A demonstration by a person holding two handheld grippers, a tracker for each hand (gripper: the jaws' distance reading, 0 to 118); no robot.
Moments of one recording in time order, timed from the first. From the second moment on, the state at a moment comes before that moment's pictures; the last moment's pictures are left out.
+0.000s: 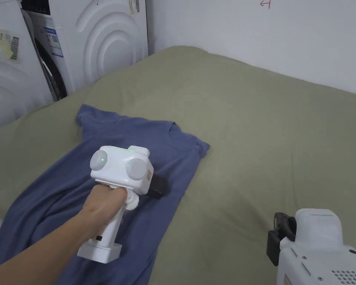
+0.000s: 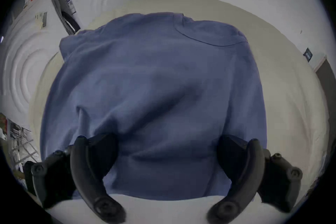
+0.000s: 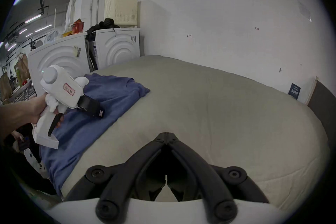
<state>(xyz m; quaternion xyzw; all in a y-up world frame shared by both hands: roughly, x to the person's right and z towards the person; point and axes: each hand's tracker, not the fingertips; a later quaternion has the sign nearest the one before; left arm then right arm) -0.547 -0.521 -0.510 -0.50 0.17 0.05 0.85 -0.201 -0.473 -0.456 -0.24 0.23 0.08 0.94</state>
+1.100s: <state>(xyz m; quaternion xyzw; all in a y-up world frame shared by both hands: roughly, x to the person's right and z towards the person) -0.015 -0.348 -0.500 -0.38 -0.30 0.01 0.87 0.190 -0.376 -0.302 -0.19 -0.10 0.02 0.98</state>
